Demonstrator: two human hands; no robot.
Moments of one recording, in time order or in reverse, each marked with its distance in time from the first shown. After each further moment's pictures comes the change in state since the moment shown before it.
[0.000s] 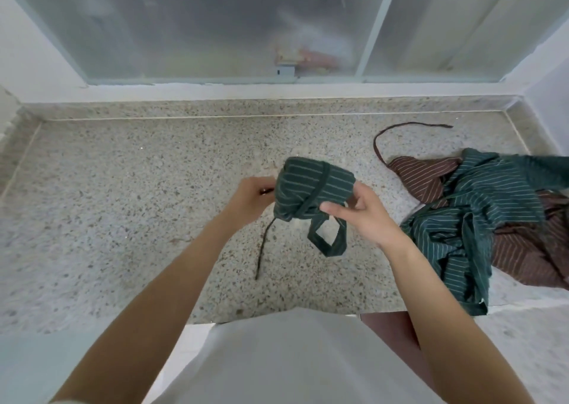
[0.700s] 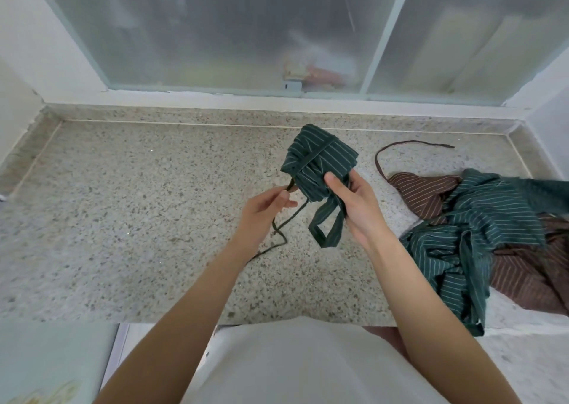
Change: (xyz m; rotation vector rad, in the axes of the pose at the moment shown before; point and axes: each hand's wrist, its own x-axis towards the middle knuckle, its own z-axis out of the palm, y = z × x) left_hand -0.030 0.008 0.038 -0.472 0.238 -0.105; right_hand 0.017 -0.015 0.012 0.334 0.300 0.116
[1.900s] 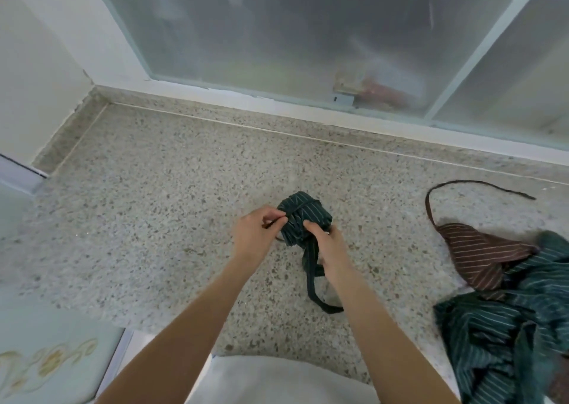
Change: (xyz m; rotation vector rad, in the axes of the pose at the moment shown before) left_hand 0.060 -0.045 -0.037 0.648 0.410 -0.045; right_hand 0.088 0.112 0.033 -0.105 0.076 0.594
